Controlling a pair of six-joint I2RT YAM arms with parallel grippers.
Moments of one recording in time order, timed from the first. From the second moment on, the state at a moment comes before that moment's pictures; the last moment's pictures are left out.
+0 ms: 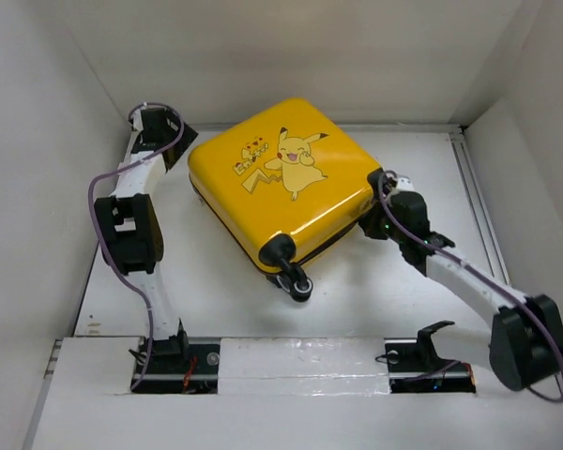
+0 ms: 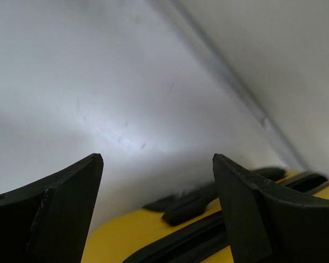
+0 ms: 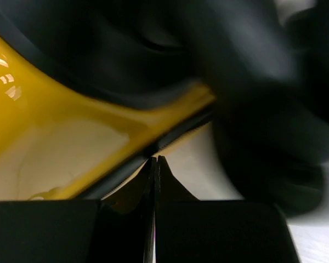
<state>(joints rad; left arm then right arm) 0.07 1.98 1.66 -0.23 -0.02 -0.78 0.33 1.12 0.61 0.01 -0.05 0.48</state>
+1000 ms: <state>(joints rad) -0.66 0.47 0.40 -0.25 -0.65 -1.14 0.26 1.83 1.87 -0.27 -0.31 0.27</state>
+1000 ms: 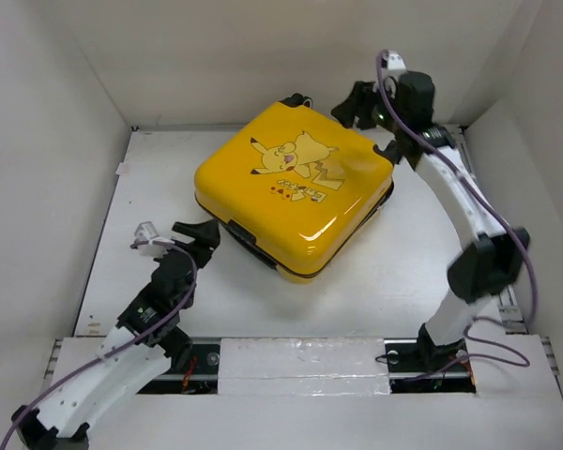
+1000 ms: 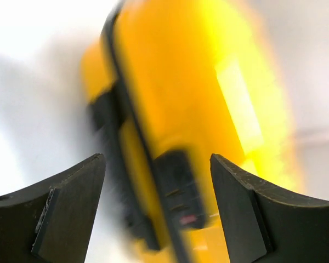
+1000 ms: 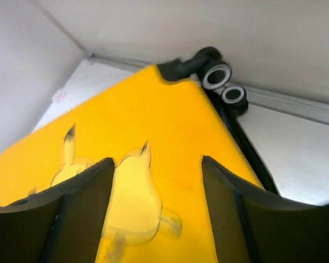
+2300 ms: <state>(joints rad) -0.98 0.85 0.67 0.15 -0.64 -0.71 0.15 1.56 0.97 0.19 -0.29 0.39</state>
